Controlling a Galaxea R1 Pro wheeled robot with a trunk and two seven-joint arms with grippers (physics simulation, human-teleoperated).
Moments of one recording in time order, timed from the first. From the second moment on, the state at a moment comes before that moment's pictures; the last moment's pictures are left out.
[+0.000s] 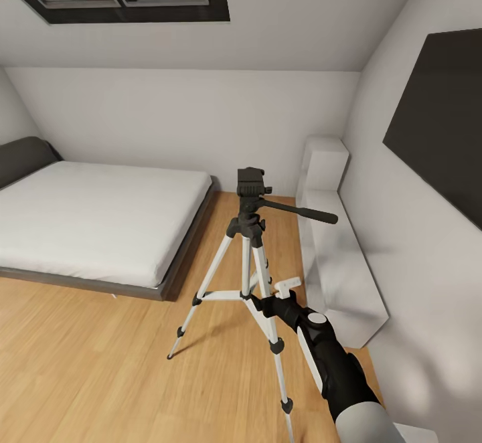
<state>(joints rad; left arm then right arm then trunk) -0.24 0.01 -0.38 -0.01 0.88 -0.05 0.05 -0.52 0.16 0.03 -1.02 0.16 0.29 0.31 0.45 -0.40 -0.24</state>
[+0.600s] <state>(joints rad) -0.24 0.01 -0.38 -0.01 0.88 -0.05 0.05 -0.52 0.16 0.03 -1.01 0.17 0.28 0.28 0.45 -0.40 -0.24</state>
